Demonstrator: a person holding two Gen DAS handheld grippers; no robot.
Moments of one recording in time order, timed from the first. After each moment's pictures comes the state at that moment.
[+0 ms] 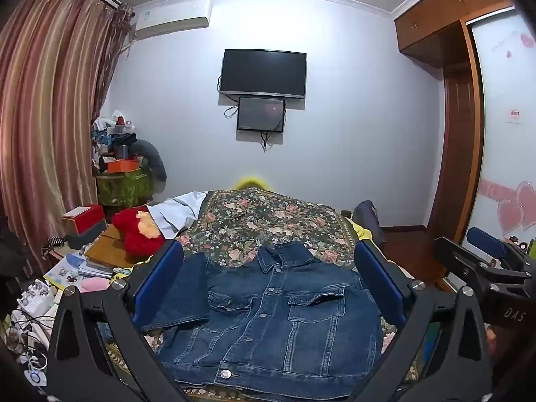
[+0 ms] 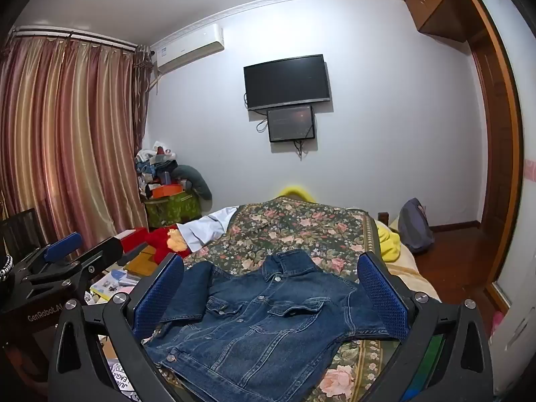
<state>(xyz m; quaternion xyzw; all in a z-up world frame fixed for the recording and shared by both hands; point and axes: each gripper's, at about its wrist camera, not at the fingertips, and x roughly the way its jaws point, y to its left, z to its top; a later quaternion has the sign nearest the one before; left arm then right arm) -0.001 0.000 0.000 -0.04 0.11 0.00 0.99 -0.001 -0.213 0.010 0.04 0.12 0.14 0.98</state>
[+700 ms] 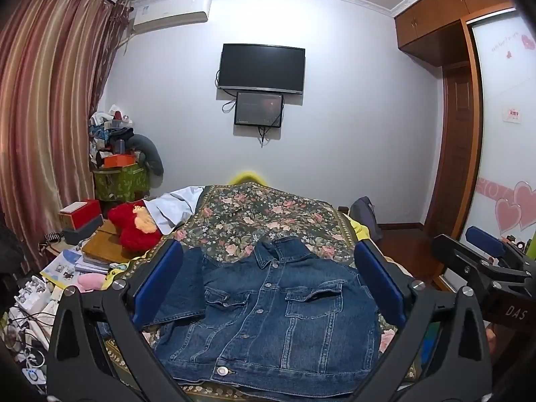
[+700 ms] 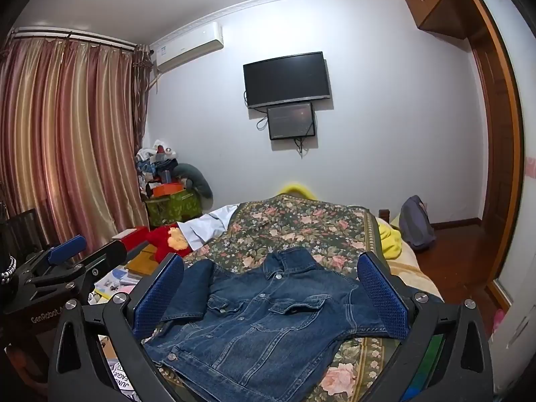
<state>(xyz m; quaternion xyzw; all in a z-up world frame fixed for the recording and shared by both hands) 0.006 0.002 -0.005 -0.04 0.12 0.00 0.99 0.004 -0.215 0.010 0.04 0.13 0.14 0.98</state>
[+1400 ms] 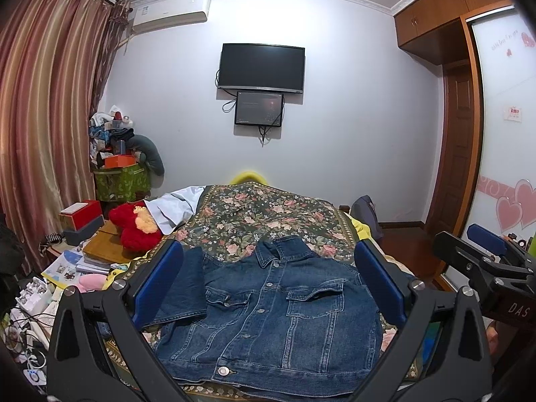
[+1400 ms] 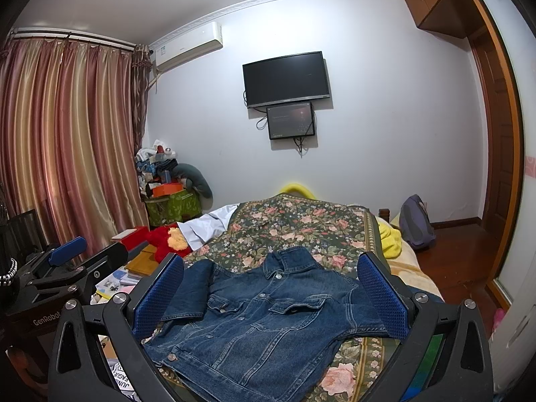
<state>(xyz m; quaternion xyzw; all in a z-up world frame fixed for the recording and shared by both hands) 0.006 0.004 -0.007 -0.04 0.12 0.00 0.99 -0.003 -0.213 0.012 0.05 0.13 0.14 0.98</state>
